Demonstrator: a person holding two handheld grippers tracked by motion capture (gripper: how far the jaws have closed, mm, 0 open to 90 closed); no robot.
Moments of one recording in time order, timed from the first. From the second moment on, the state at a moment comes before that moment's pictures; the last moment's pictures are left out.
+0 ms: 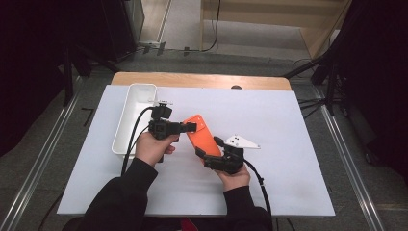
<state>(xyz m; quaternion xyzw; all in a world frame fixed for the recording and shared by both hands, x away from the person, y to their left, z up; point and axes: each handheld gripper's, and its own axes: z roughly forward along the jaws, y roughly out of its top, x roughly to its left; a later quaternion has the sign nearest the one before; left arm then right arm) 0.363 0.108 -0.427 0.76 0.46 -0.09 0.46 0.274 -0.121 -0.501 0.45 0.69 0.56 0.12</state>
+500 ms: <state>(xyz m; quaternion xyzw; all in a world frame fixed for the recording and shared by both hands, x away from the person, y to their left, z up) 0.357 0.106 -0.418 0.75 0.44 -0.10 0.48 0.275 -0.118 -0.497 0.42 0.71 0.54 0.16</state>
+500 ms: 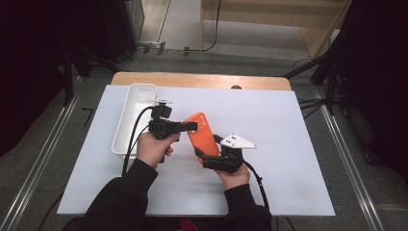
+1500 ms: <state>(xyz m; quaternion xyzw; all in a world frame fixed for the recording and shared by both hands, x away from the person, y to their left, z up) 0.352 0.108 -0.390 0.80 0.37 0.00 0.48 0.303 -0.124 -0.461 0.36 0.79 0.49 0.05</state>
